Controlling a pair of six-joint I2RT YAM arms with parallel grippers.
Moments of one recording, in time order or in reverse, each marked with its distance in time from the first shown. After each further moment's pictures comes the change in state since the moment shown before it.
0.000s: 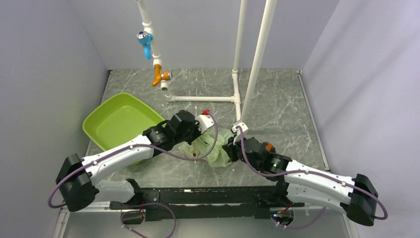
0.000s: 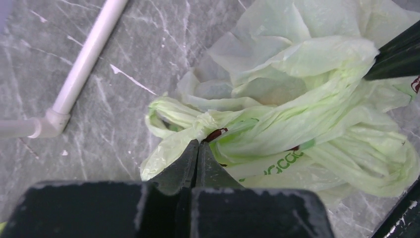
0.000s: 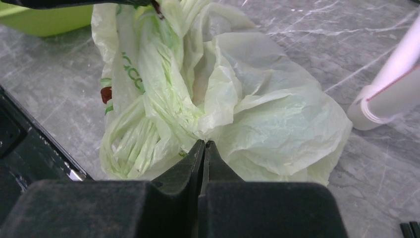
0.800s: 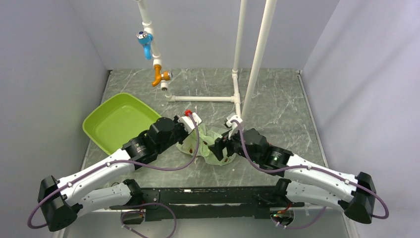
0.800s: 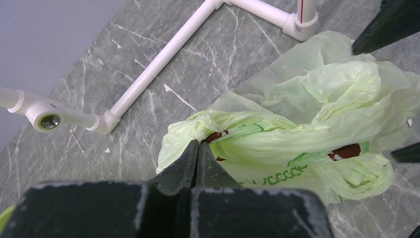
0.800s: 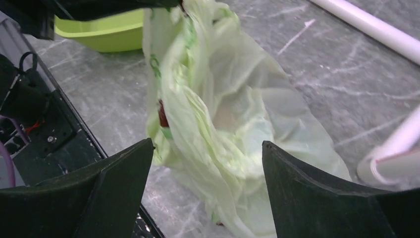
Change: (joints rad) left arm -0.002 -0.298 -0.153 0.143 -0.115 -0.006; right arm -0.001 -0.014 0.143 -0.062 -0.101 -0.068
